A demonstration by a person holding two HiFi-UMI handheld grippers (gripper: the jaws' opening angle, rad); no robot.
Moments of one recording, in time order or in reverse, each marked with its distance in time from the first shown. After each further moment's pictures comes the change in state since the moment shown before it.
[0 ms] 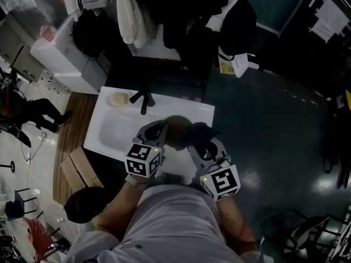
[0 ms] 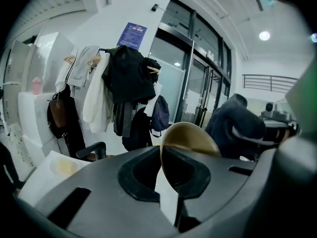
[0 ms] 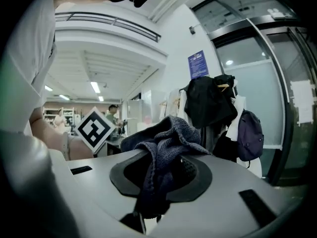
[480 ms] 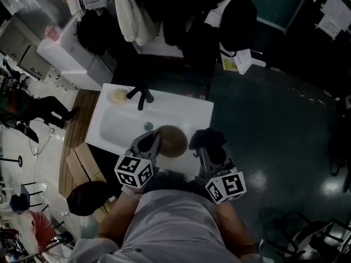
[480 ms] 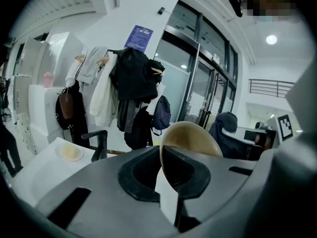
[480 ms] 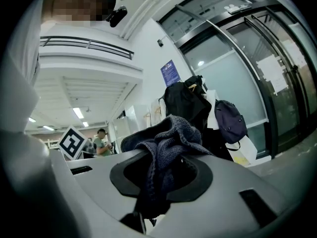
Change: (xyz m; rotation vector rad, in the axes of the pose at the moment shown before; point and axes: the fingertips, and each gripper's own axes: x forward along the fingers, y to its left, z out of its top) left arm -0.030 -0.028 -0.026 -0.075 -0.020 0.048; right arm -0.057 -0.050 -0.034 0.290 -0.141 -0.118
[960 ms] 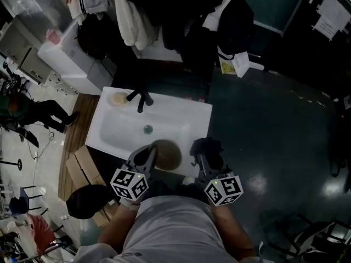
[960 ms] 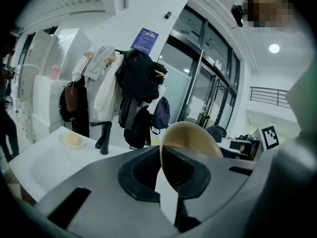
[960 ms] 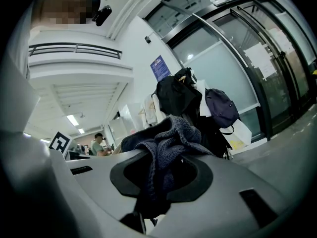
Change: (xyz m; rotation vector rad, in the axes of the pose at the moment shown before) left arm -0.040 -0.005 -0.029 -0.069 -0.024 -0.012; right arm -0.019 -0.006 -0.044 0.135 0.058 -0.051
